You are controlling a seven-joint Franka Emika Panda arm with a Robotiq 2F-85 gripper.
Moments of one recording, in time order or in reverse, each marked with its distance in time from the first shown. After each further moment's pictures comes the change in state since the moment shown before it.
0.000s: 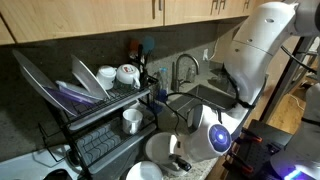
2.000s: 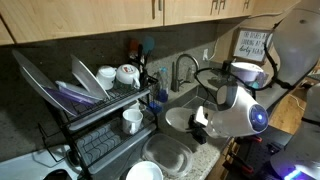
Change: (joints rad) arm -0.030 -0.438 -0.083 -0.323 -0.094 -0.017 0.281
